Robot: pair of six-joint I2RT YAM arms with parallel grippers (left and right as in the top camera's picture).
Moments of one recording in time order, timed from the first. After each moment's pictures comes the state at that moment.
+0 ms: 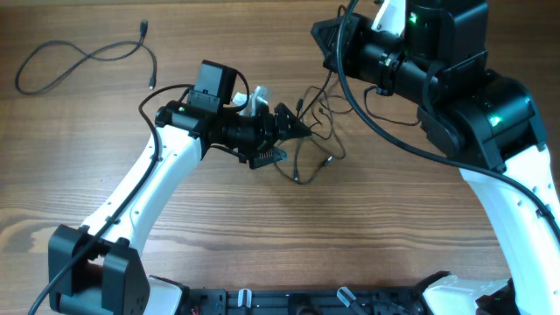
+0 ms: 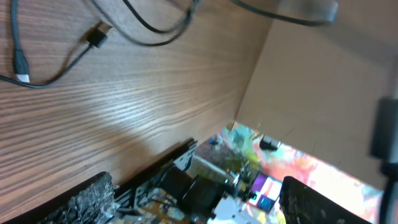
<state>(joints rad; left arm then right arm) -0.33 1.58 1.19 -0.70 0.92 -0.80 0.48 1.48 1.89 -0.82 -0.24 0.76</state>
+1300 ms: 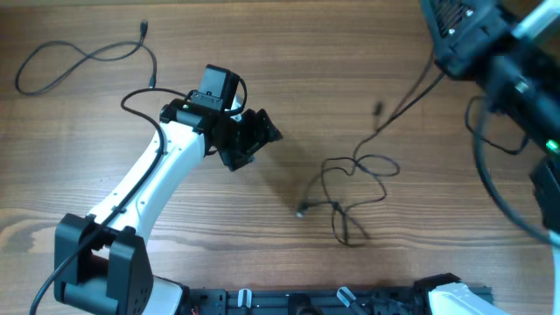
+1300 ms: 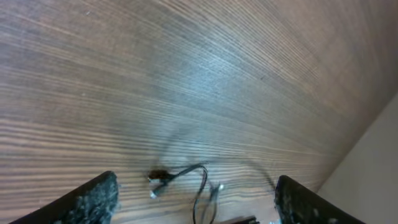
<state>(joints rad) -0.33 1.62 1.19 -0.81 0.45 -0.87 0.21 1.28 1.90 -0.83 -0.26 0.68</state>
